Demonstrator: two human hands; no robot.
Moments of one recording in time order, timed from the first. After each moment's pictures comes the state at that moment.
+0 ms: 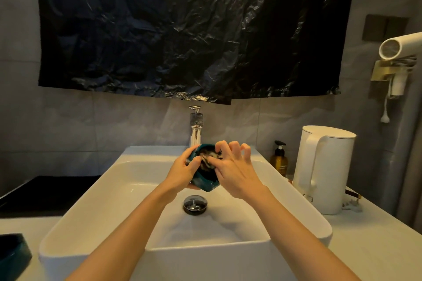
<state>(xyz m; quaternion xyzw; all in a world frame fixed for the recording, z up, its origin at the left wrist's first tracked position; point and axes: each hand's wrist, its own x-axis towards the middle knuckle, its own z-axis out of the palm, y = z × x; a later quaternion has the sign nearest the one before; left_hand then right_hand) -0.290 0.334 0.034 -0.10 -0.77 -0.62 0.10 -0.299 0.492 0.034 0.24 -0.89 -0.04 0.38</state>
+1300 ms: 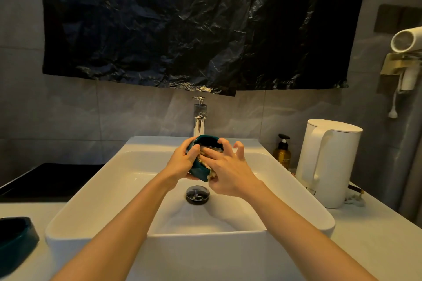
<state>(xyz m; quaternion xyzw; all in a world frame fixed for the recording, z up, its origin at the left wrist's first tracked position) -0.296 0.327 0.033 -0.07 -0.77 -0.63 0.10 -0.292 0.478 0.029 0.31 -0.90 -0.08 0.28</state>
